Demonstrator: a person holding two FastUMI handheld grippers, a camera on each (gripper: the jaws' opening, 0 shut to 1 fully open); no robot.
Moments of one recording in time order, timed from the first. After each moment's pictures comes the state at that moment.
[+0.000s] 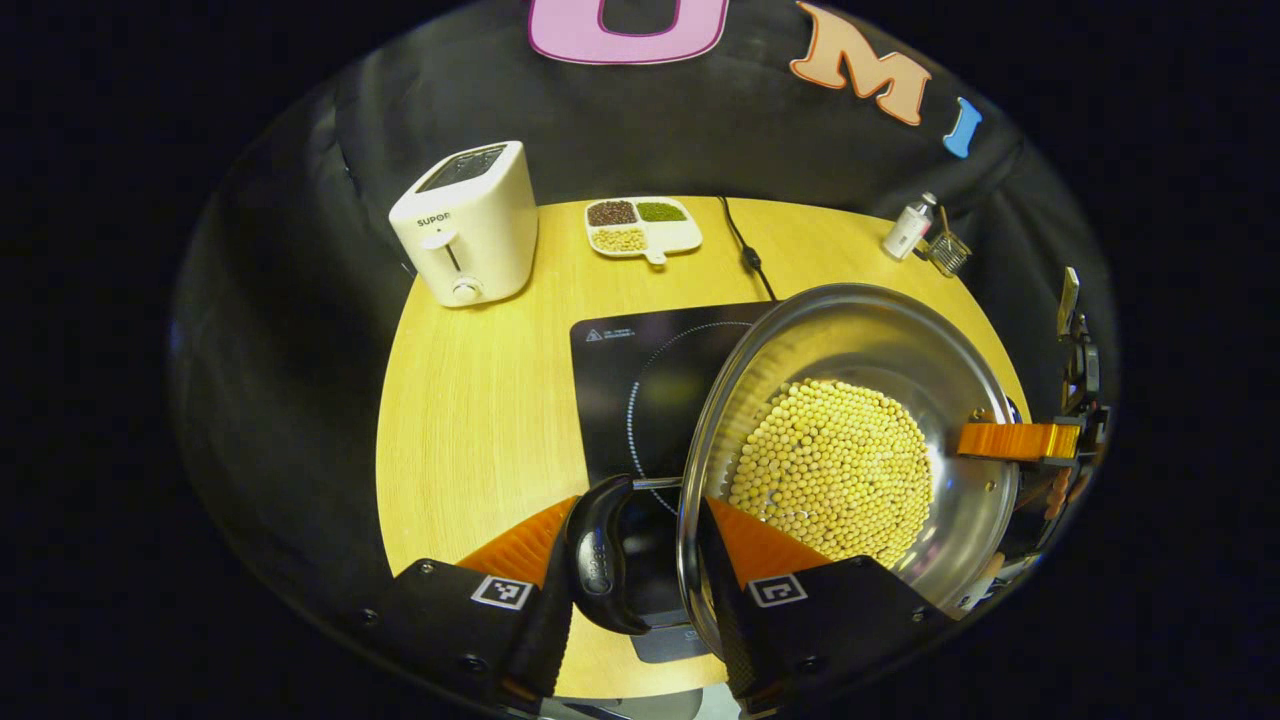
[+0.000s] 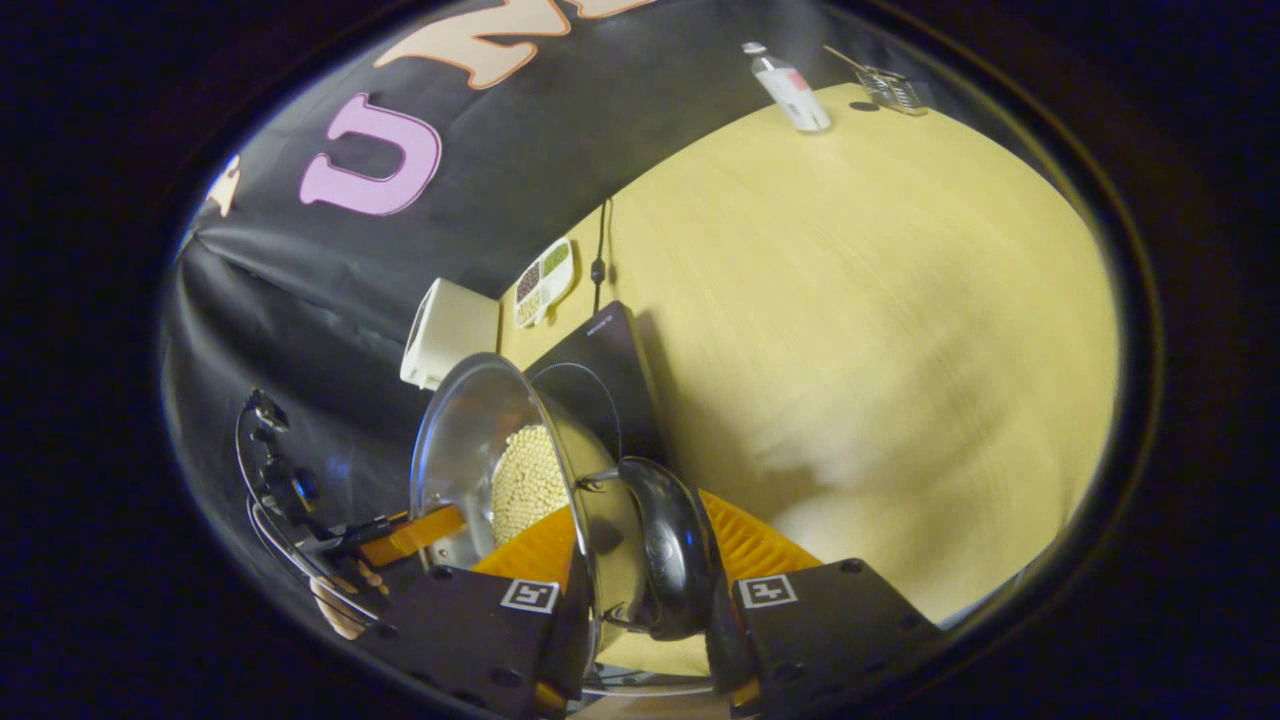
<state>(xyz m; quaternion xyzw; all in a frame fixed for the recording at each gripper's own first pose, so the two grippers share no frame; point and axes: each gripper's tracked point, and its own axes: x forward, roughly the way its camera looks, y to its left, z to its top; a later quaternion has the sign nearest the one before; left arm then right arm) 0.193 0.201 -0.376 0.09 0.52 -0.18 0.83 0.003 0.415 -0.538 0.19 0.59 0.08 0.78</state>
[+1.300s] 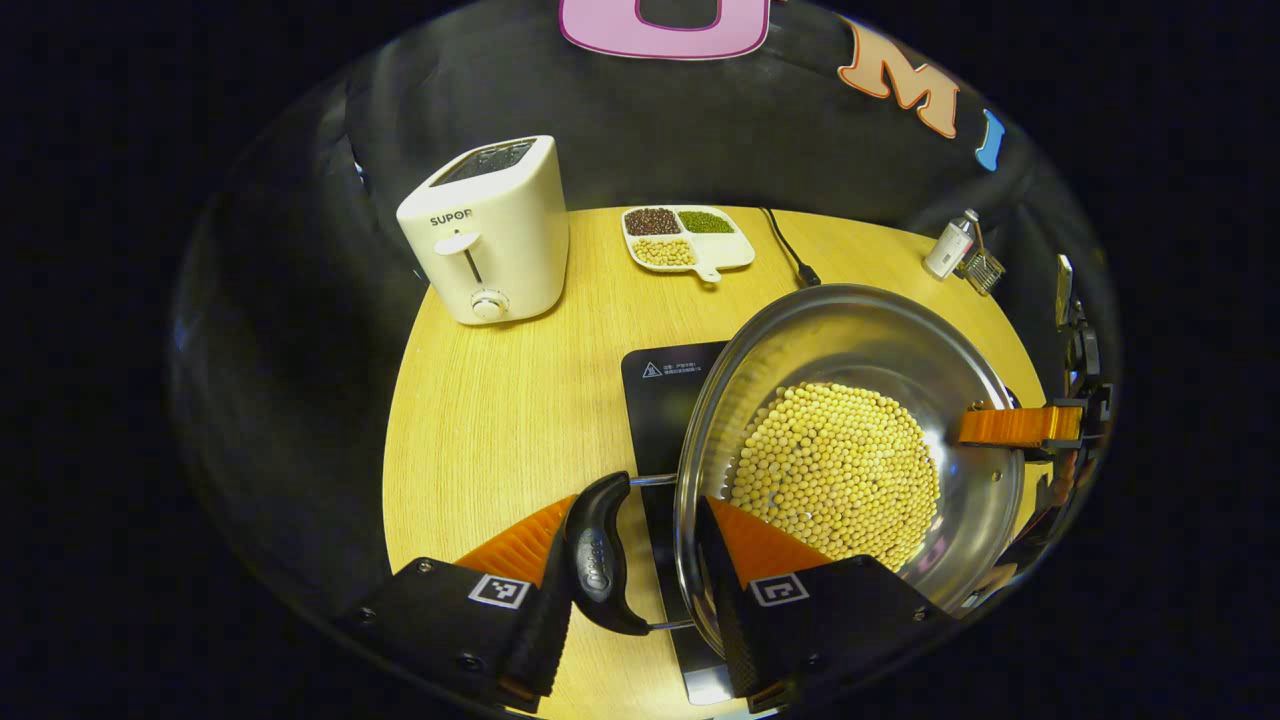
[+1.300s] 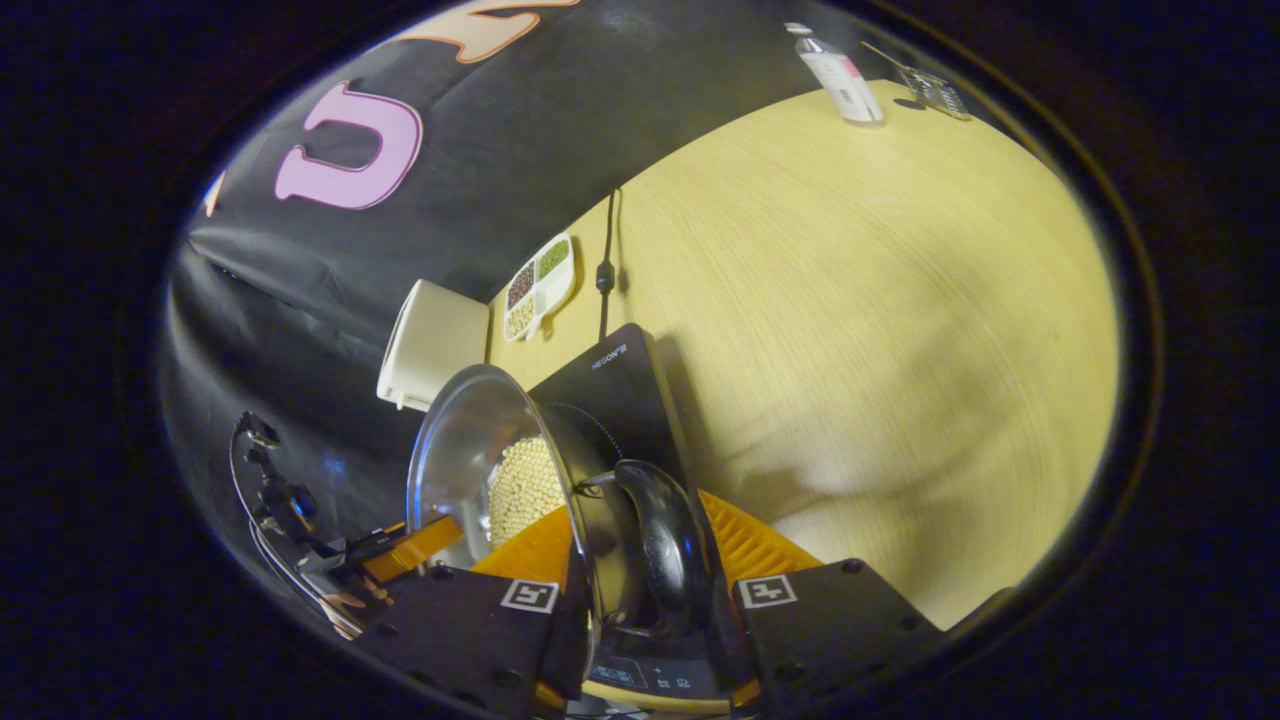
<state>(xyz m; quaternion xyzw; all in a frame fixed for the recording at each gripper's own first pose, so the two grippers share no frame) 0.242 0.216 -0.411 0.09 0.50 -0.17 0.85 0.051 0.436 -0.579 0.19 0.60 0.09 0.77</state>
